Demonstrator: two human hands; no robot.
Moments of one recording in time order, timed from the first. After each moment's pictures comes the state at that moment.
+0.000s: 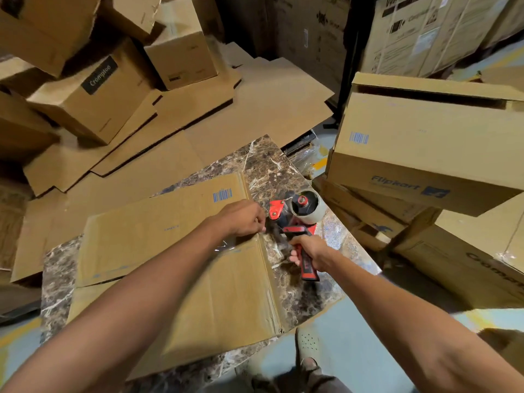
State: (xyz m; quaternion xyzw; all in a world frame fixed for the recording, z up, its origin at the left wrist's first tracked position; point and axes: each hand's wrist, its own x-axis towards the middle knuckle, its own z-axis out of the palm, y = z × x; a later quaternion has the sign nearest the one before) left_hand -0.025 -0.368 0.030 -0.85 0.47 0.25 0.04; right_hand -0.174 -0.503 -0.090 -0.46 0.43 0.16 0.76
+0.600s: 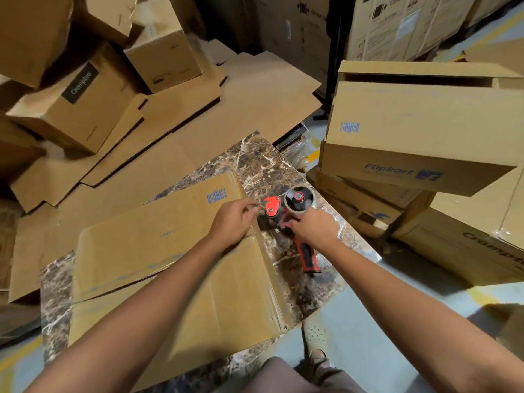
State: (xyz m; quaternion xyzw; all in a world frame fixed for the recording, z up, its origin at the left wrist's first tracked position) left_hand -0.037 -0.347 0.007 -0.90 0.36 0.13 -0.22; right_hand -0.162 -0.511 -0.038 -0.88 0.38 0.11 0.26
